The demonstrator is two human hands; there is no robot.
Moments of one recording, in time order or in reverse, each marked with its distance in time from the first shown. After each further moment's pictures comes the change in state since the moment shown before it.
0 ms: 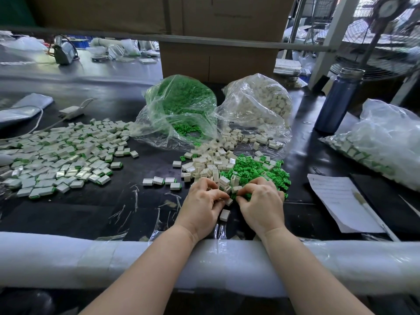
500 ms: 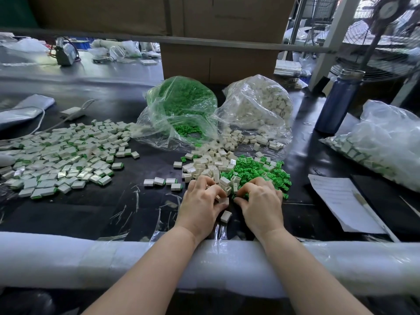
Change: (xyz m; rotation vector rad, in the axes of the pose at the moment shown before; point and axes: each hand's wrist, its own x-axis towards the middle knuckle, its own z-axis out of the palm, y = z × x) left_hand -0.001 0.000 0.000 0.126 0.040 -0.024; right_hand -0.001 -0.001 0.001 -0.078 0.014 -0.067
